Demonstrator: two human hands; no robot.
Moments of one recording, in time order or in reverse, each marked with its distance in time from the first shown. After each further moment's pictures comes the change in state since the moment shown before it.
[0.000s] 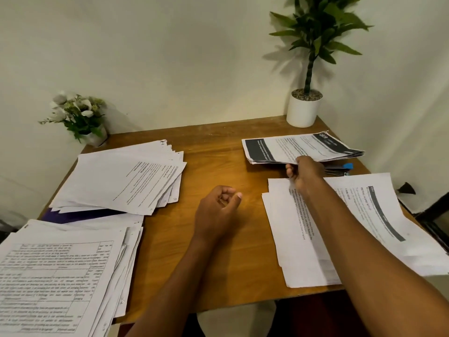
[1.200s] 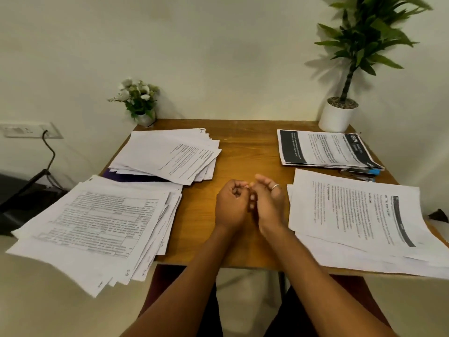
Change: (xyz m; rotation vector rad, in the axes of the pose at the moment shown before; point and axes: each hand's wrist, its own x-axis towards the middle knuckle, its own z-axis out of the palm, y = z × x) left_hand -0.049 0.014 -0.017 -0.263 0.211 -0.125; right_hand -0.142 0.129 0.010 -0.235 -0.454 -0.238
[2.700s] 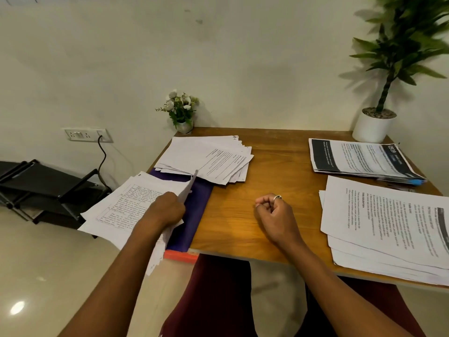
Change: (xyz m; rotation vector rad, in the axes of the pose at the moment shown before) left_hand -0.015 0.049 -0.233 1.064 -0.044 -0.433; right_hand -0.039 0.029 0.016 -0.540 -0.295 -0.360
